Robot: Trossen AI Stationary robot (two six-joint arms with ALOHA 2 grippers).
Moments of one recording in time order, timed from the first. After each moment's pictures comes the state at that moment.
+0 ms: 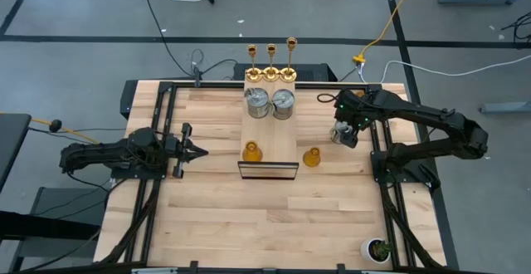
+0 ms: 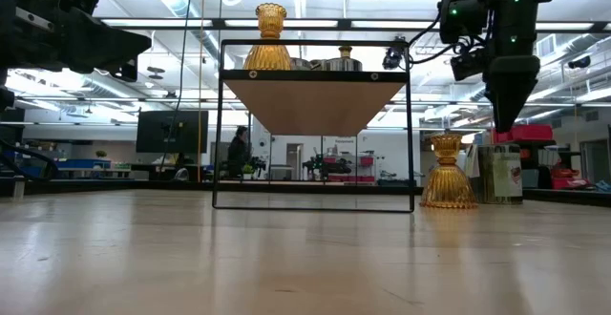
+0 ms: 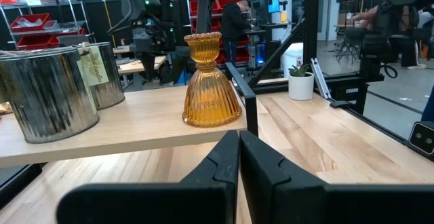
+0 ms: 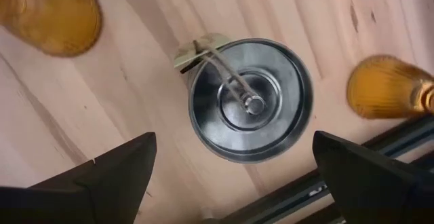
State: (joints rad) left arm 0.07 0.01 0.01 0.06 0.13 0.08; right arm -0.51 1.16 0.90 -1.15 0.09 -0.05
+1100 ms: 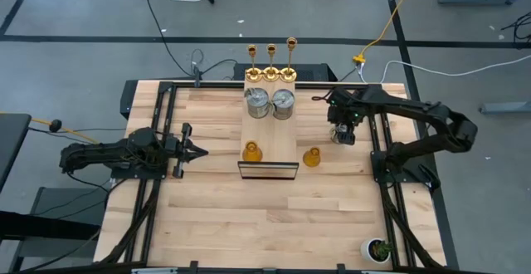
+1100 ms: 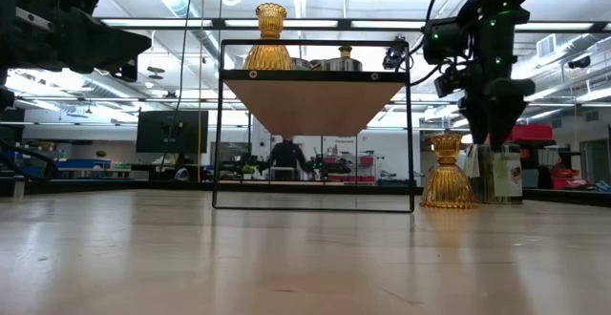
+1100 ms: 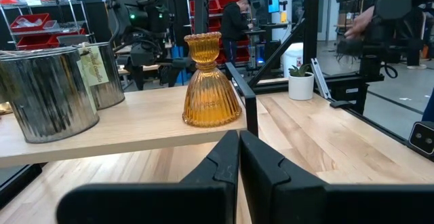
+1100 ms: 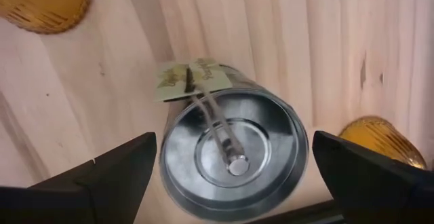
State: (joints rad) left arm 0.07 0.01 0.01 0.06 0.14 0.08; right arm -0.57 1.30 0.90 -1.04 0.07 -0.38
